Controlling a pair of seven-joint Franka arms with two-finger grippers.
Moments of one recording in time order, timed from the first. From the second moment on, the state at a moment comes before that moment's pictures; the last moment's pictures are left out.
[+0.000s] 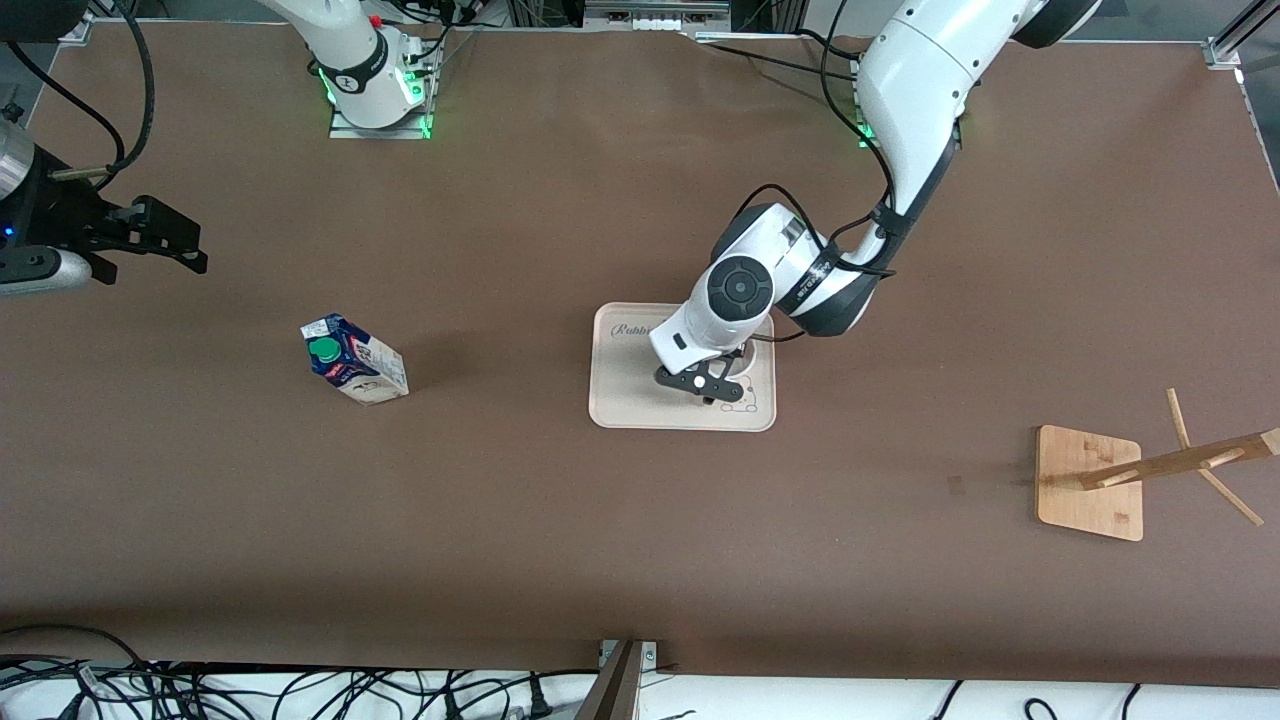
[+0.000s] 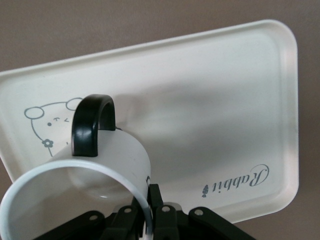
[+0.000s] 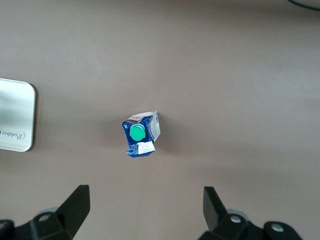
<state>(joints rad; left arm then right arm) -0.40 0.72 -0.29 -1.54 0.04 2.17 -0.45 0.32 0.11 -0.28 -1.46 0.06 1.58 -0.09</state>
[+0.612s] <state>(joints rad) -0.27 0.39 -0.23 -1.51 0.00 1.92 -0.47 0.32 0.11 -0.28 -1.46 0.06 1.58 -0.09</state>
